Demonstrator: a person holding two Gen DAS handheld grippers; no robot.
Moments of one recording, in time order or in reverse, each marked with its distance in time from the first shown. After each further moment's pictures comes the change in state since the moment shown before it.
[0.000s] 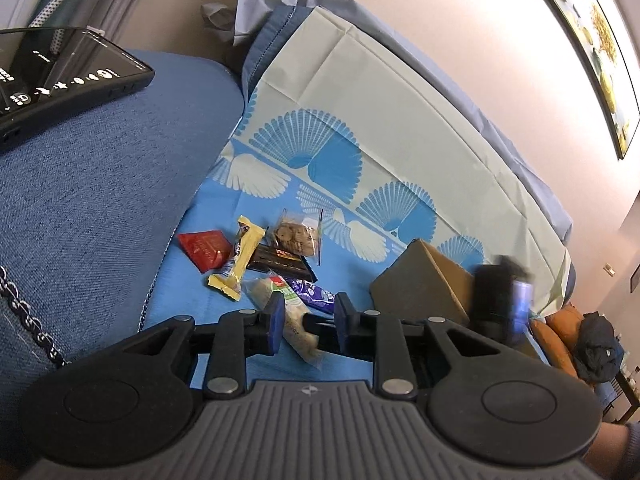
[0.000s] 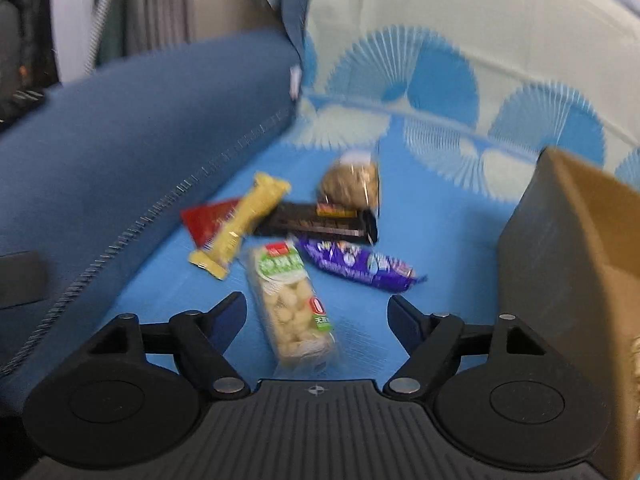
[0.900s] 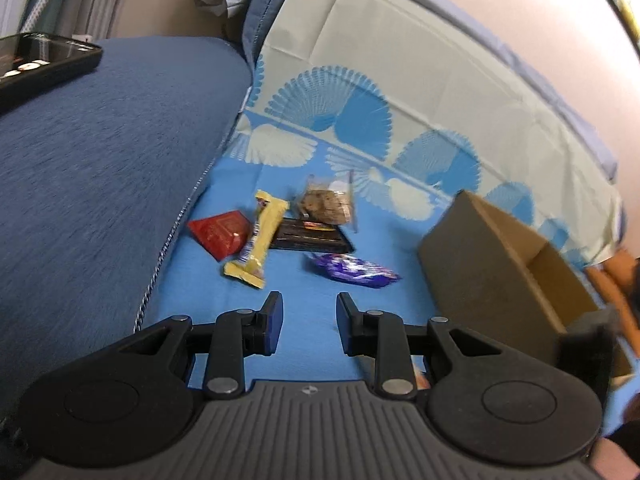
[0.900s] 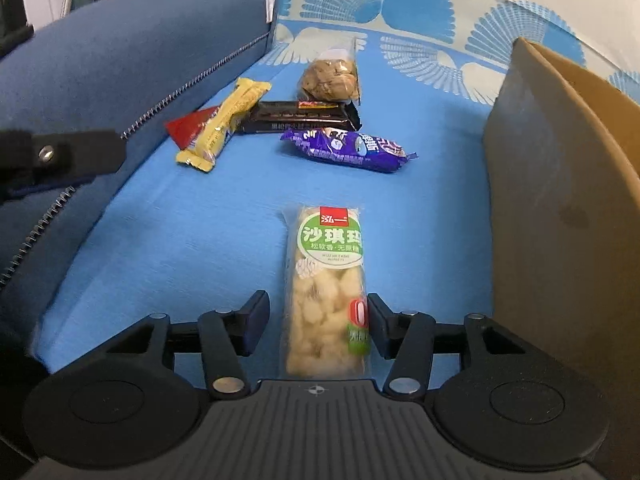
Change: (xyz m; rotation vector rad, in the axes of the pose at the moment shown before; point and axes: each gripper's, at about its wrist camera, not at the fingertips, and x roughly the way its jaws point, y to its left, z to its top) left arm 0.063 -0.021 -0.006 0.153 0.104 0.183; right arm -0.012 0.005 -0.054 0.071 0.158 -0.036
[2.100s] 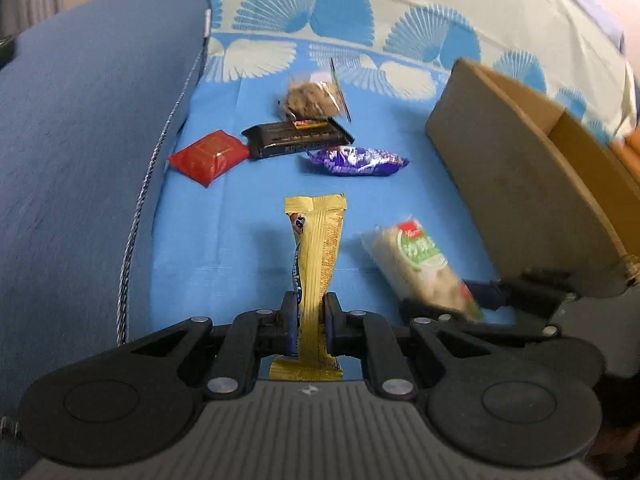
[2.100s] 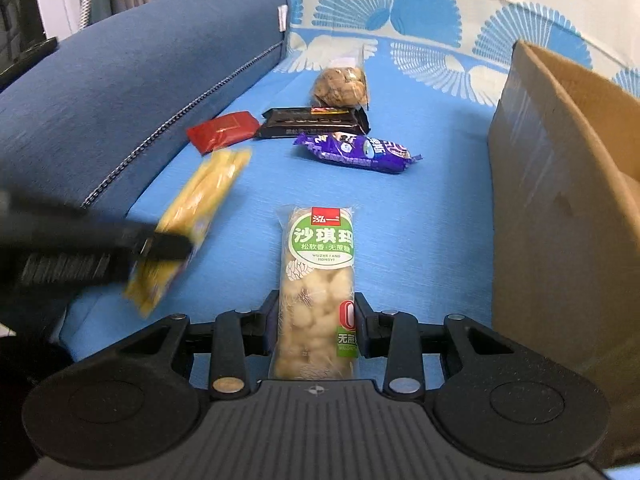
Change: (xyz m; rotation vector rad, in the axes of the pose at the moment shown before) left arm 0.009 -0.022 -0.014 0.199 0.292 0.046; right arm -0.019 -0.004 -0.008 -0.002 -0.027 0.057
